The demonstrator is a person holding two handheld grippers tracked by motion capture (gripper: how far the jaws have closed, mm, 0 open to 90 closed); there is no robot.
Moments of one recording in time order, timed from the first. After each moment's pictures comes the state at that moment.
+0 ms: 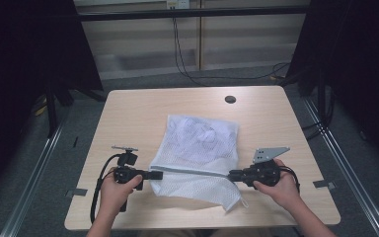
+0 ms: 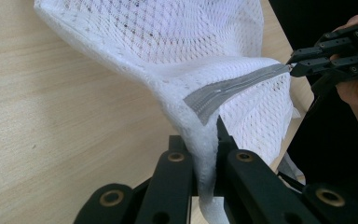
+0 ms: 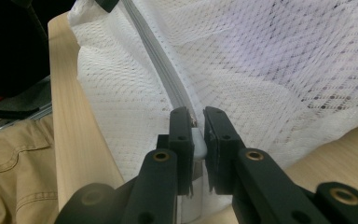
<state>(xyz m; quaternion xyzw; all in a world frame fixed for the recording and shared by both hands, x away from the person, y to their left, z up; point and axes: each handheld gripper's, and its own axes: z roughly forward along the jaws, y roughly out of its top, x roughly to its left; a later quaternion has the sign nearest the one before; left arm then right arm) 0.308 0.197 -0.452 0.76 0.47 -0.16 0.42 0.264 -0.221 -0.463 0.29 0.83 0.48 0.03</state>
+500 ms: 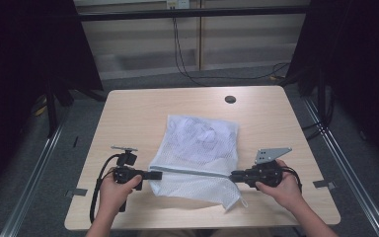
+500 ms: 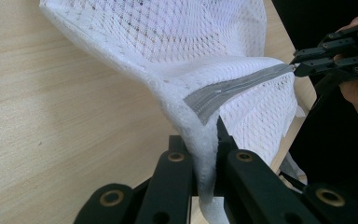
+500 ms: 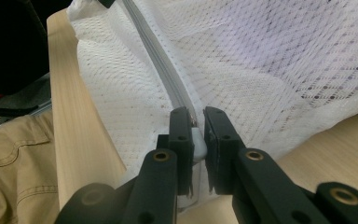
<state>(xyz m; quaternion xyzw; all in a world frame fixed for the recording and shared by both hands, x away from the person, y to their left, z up) 0.308 0.198 -0.453 0.76 0.48 -0.15 0.42 0.262 -0.226 -0.463 0.30 0.83 0.47 0.03</state>
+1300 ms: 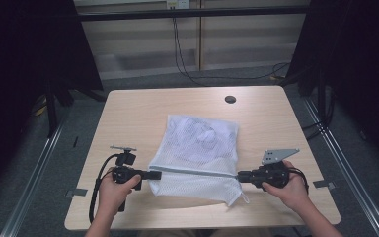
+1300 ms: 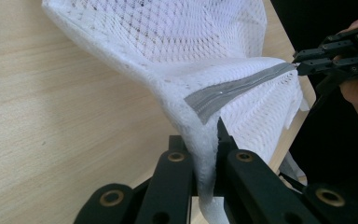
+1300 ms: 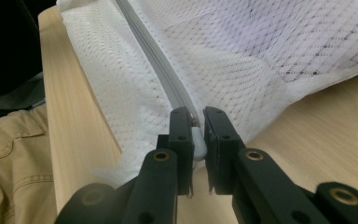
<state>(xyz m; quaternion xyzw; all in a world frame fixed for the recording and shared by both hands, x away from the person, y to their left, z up) 0.308 0.200 -0.452 0.75 0.48 -0.15 0.42 0.257 -0.244 -0.465 0.31 0.83 0.47 0.04</state>
